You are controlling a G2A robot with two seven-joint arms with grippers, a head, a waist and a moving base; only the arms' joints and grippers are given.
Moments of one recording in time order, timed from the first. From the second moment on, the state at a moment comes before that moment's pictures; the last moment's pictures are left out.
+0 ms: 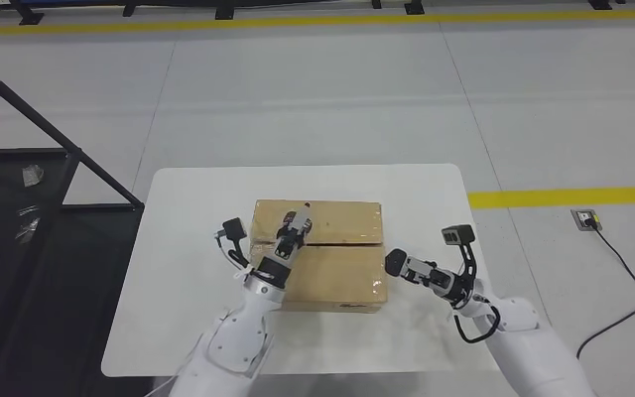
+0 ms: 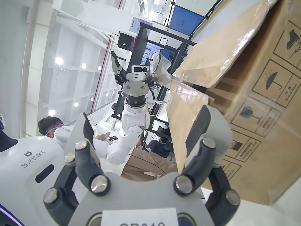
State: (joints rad) left arm 1.08 -1.38 -1.14 -1.58 0.12 -0.28 0.05; right arm -0.88 -1.08 1.11 -1.10 0.64 -0.81 1.01
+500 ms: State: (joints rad) left arm 1.05 -1.40 -1.08 -1.53 0.19 -0.23 0.02; right arm -0.88 -1.05 1.06 -1.09 0.68 -0.83 0.99
